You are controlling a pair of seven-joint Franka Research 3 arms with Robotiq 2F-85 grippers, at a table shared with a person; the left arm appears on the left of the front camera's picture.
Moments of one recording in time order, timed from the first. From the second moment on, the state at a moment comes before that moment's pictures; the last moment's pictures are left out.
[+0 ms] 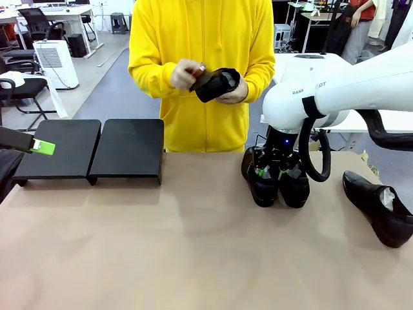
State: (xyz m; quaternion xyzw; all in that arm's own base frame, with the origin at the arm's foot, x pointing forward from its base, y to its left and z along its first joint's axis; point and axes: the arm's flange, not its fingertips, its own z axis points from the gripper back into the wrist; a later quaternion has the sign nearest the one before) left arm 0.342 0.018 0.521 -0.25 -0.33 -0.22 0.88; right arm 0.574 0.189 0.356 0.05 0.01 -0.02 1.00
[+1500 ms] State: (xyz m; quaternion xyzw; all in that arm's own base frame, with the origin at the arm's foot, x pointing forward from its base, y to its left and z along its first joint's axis) left arm 0.342 0.018 0.520 -0.25 -0.33 -0.22 0.88; right arm 0.572 0.195 0.360 0.00 0.00 0.01 1.00
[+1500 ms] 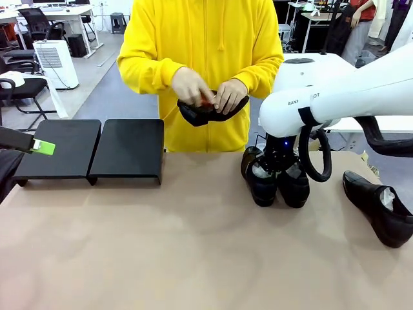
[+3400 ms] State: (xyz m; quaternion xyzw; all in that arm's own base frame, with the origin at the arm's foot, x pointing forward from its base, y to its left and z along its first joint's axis) left arm 0.342 0.018 0.521 -0.25 -0.33 -0.21 0.88; right arm 0.327 0.314 0.441 0.11 0.01 0.03 0.99
